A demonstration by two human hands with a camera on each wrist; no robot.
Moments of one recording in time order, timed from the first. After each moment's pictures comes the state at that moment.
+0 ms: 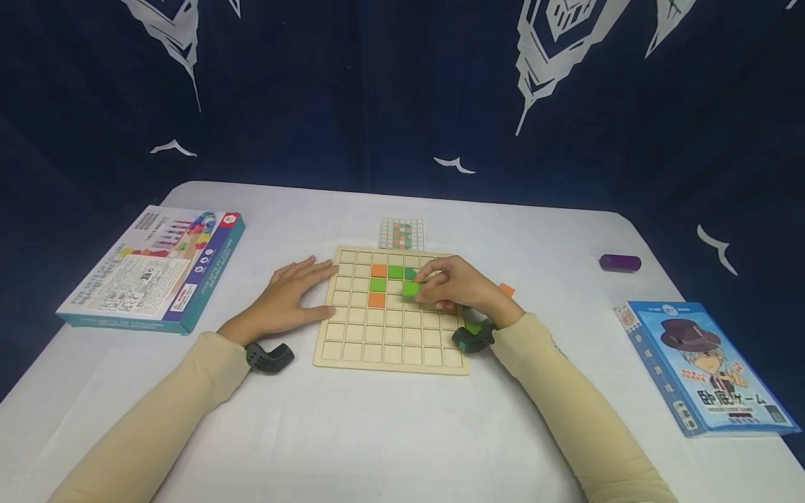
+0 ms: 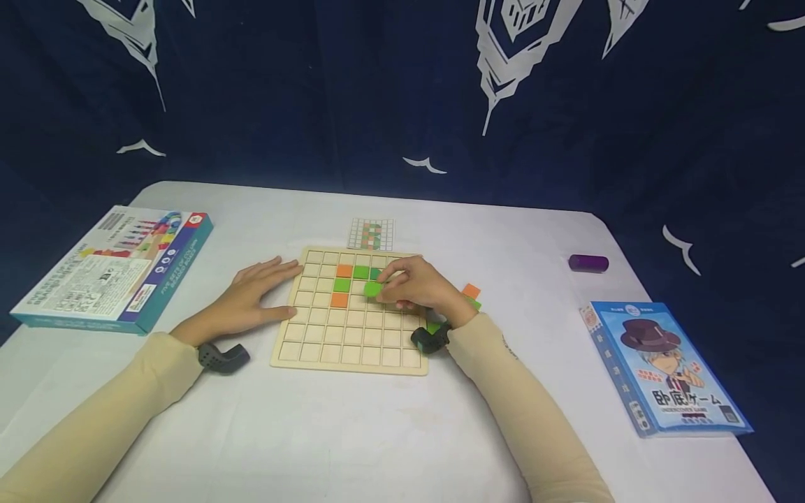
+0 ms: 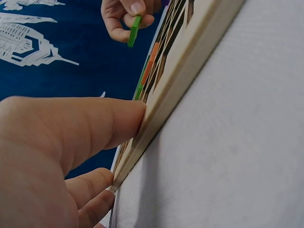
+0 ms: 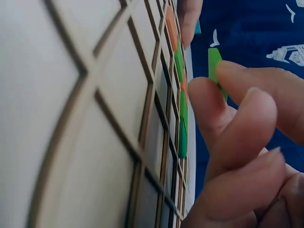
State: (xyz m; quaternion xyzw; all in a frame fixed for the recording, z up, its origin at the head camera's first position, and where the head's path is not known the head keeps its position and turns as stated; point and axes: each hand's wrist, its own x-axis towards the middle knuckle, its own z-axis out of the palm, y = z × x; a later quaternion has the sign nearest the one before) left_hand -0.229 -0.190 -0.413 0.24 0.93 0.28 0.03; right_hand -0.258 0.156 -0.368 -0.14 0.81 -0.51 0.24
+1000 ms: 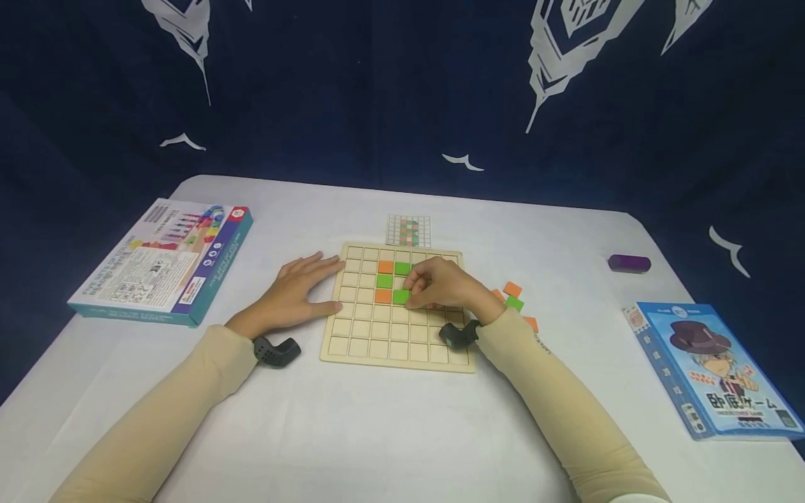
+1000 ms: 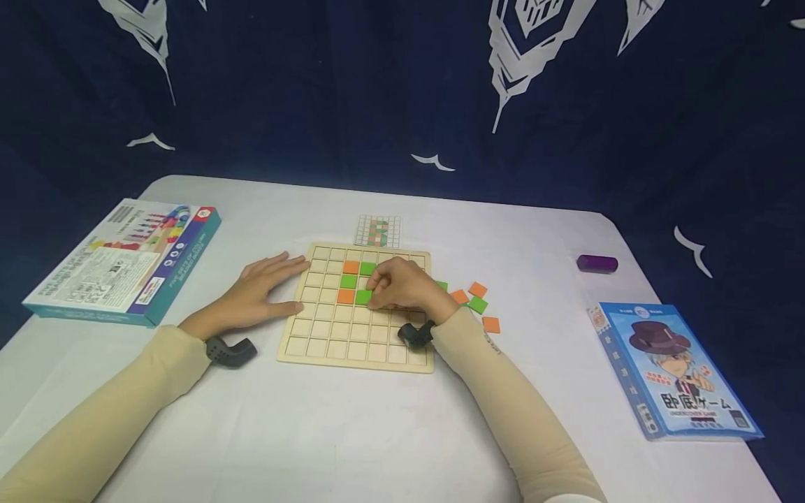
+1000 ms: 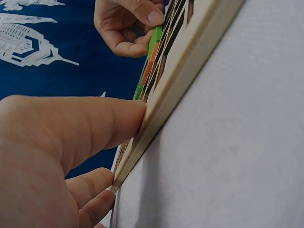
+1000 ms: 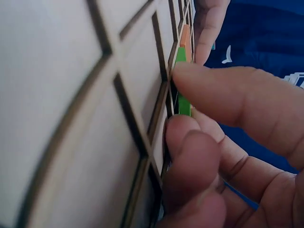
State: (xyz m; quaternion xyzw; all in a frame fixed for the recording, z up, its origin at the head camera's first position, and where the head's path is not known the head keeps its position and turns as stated) left_hand -0.233 -0.192 -0.415 0.23 0.93 0.27 0.04; right_hand -0.258 0.123 -0.364 -0.20 0.86 -0.41 0.22
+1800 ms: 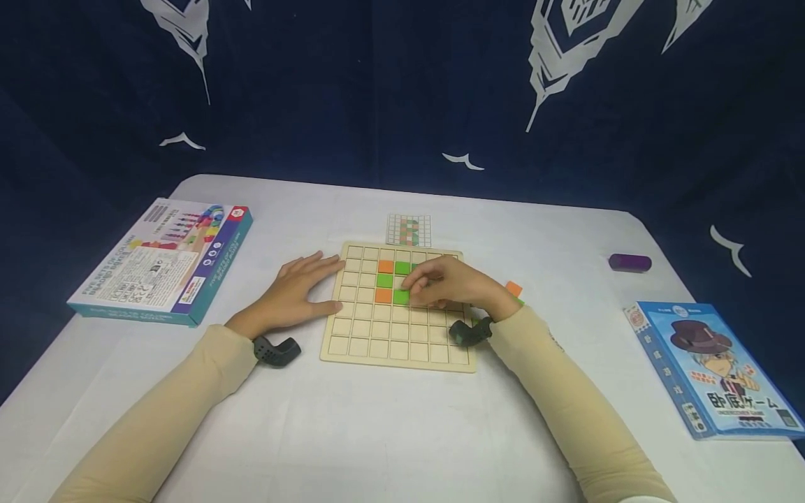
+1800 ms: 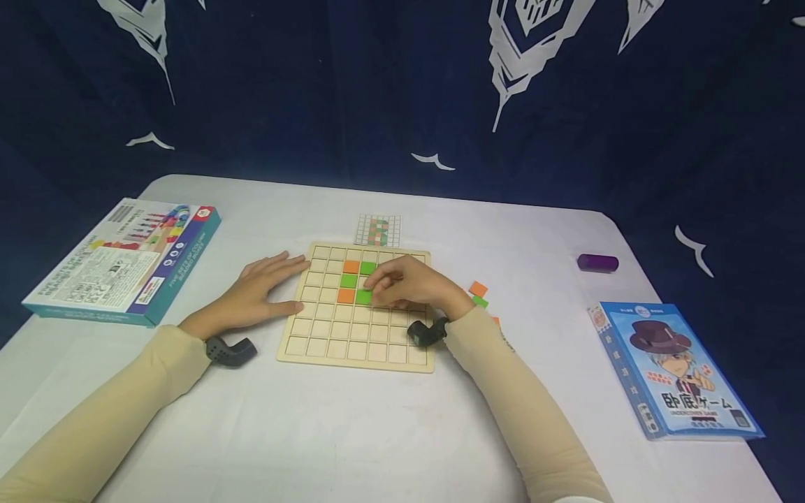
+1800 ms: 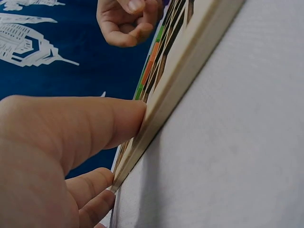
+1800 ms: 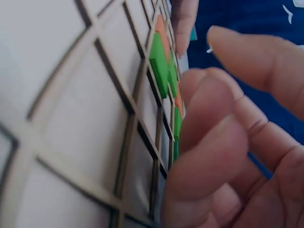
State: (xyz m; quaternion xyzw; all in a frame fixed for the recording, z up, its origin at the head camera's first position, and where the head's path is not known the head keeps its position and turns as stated) left_hand -0.232 -0.191 -0.414 0.23 0.93 0.27 0.04; right_hand -0.264 0.144 -0.367 -0.23 0.80 -0.48 0.28
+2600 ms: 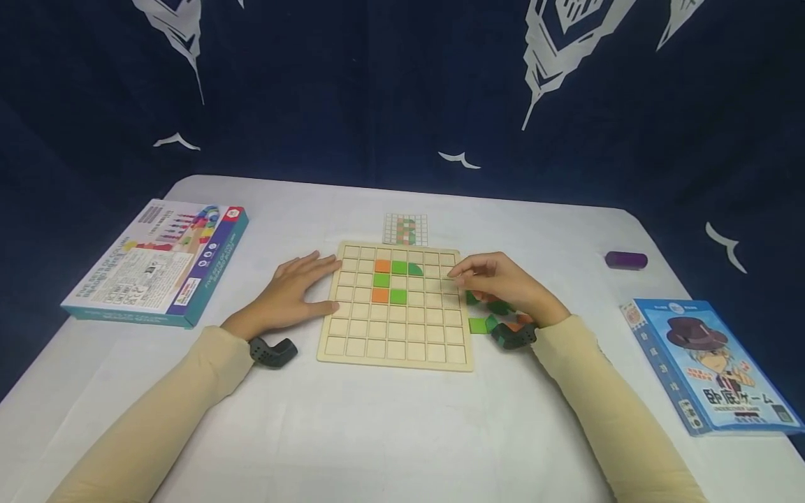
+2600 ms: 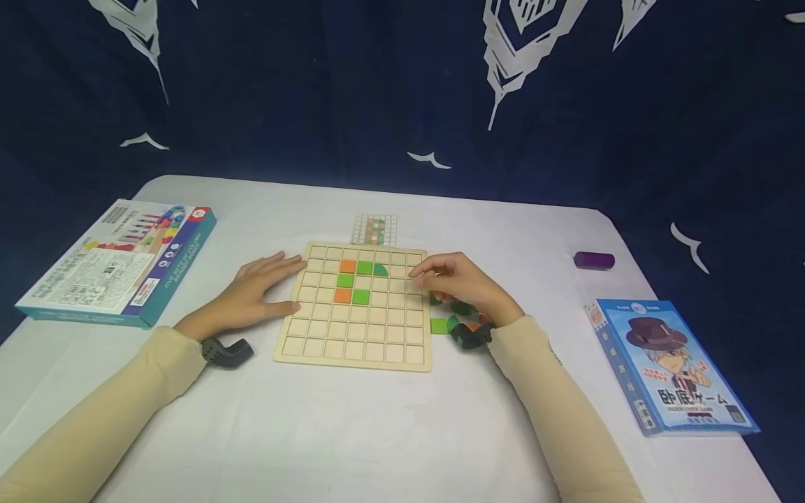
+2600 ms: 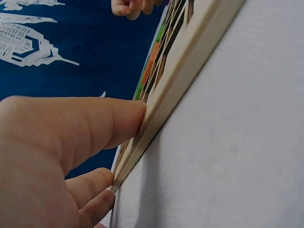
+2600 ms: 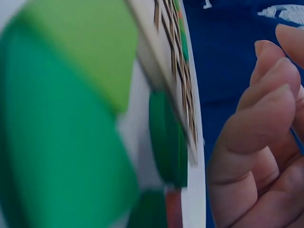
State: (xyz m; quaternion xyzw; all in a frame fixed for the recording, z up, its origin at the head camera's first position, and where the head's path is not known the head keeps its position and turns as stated) left_hand -0.231 -0.190 -0.412 0.23 0.93 0.27 0.04; right_hand -0.258 0.218 -0.371 -0.18 0.80 -0.53 0.20
